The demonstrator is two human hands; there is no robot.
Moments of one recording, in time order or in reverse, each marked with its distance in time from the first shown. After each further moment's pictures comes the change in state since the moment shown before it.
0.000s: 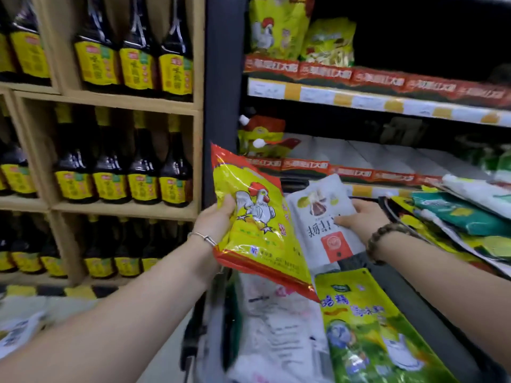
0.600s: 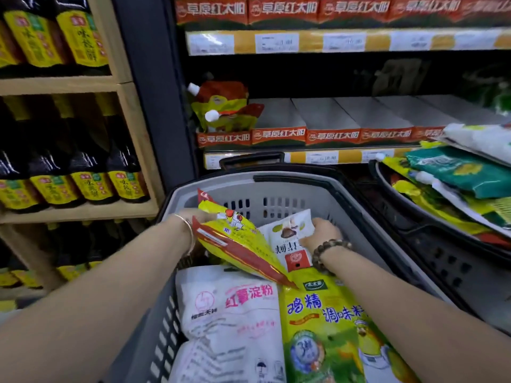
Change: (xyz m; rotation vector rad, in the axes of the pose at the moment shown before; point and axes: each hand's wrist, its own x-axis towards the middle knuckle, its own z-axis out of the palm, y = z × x) left_hand 0.080 -0.044 0.049 0.146 -0.137 -0.215; right_hand 0.074 0.113 0.045 -0.510 -0.098 0.136
